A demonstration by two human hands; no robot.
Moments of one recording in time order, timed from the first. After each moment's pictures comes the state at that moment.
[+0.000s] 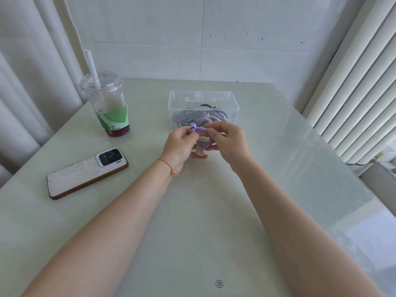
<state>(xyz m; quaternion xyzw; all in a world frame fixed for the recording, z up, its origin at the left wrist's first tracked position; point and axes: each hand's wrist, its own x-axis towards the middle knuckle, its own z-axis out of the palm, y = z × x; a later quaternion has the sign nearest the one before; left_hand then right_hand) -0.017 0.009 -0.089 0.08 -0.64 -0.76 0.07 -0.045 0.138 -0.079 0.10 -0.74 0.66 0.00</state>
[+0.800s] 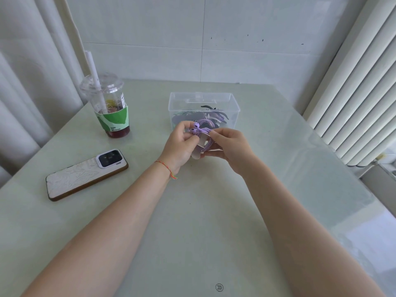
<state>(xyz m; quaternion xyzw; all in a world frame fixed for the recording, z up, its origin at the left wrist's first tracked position) -0.021 0.001 -0.094 0.05 -0.71 -0.70 0.10 -0.046 0.146 -0.077 0.09 -0.67 0.73 -0.13</state>
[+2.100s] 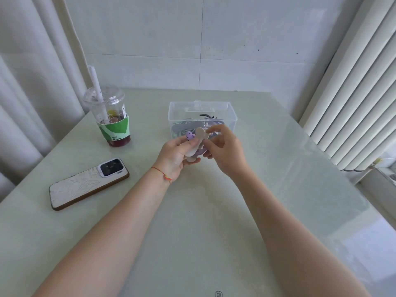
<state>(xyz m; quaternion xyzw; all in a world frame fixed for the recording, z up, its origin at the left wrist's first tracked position) -0.022 -0.008 -0.089 0.08 -0.60 -0.80 0.02 -0.042 0.139 -0.076 0.18 -0.78 0.59 0.05</state>
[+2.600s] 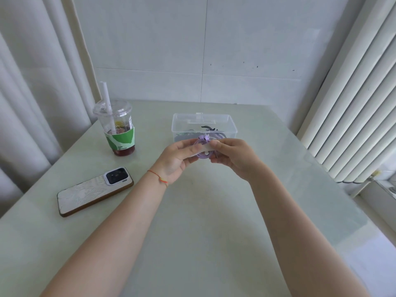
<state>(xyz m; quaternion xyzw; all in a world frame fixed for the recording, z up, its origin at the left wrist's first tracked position) -0.021 -0.022 -0.073 -0.01 -0.57 -0.82 -0.02 -0.060 0.163 -0.049 0.15 -0.67 0.70 -0.17</state>
